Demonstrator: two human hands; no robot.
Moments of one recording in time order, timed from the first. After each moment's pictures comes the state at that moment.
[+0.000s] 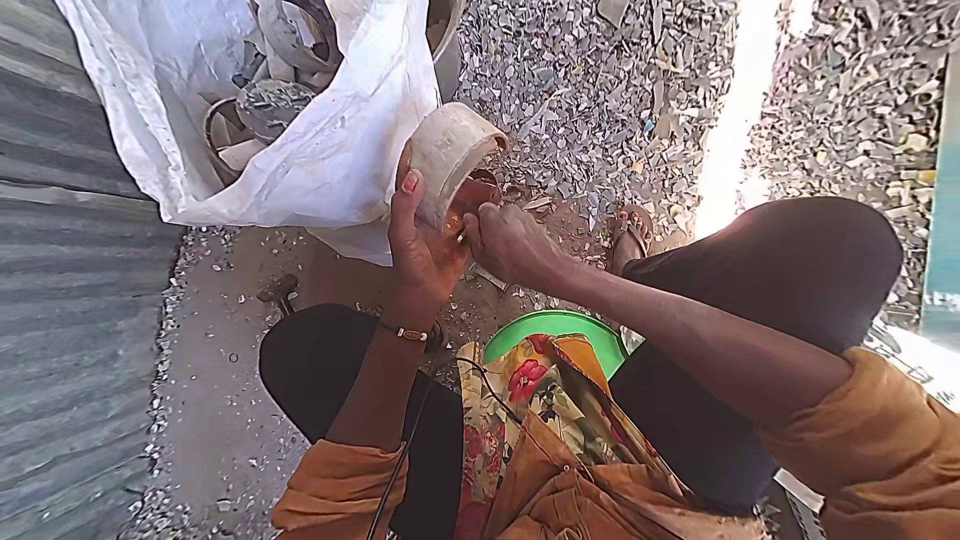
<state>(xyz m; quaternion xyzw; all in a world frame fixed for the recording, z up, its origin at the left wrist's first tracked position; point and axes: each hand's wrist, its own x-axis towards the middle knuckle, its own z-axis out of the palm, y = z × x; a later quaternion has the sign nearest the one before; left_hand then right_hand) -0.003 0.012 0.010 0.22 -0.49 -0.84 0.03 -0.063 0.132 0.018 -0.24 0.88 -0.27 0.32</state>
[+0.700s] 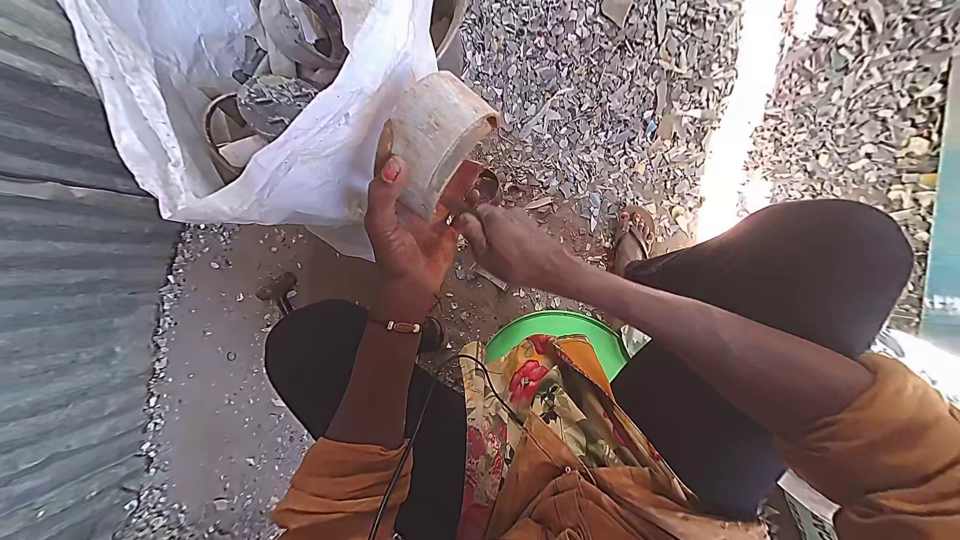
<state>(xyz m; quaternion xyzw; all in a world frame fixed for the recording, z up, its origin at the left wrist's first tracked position) -0.010 0.003 0.022 0.20 -0.47 -0.85 0.09 -0.065 0.135 0.018 -0.25 0.84 -0.36 0.33</state>
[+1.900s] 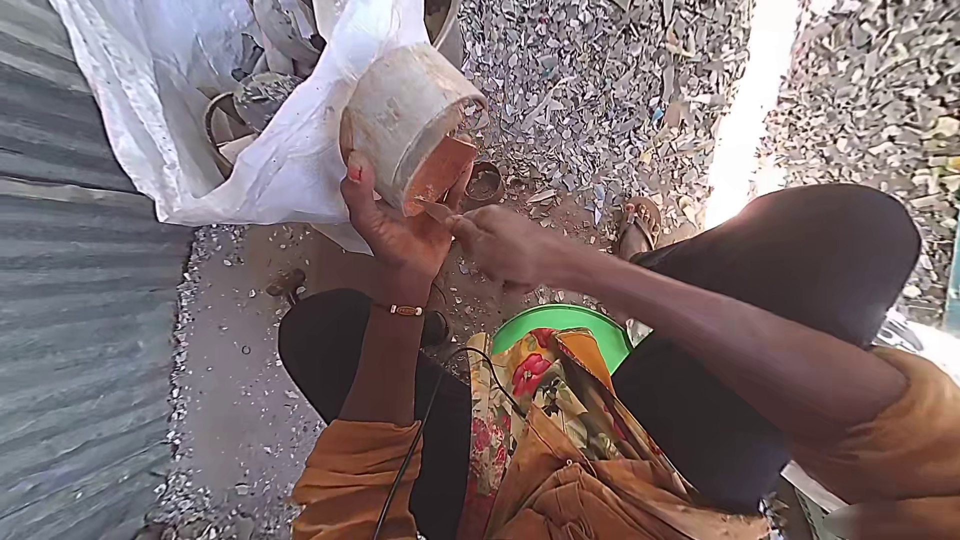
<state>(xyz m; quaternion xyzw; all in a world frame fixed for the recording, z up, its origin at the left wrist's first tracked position) -0.025 0.009 0.024 0.14 -0.41 -0.88 0.18 -0.061 0.143 0.044 -0.20 0.70 -0.47 0.51</state>
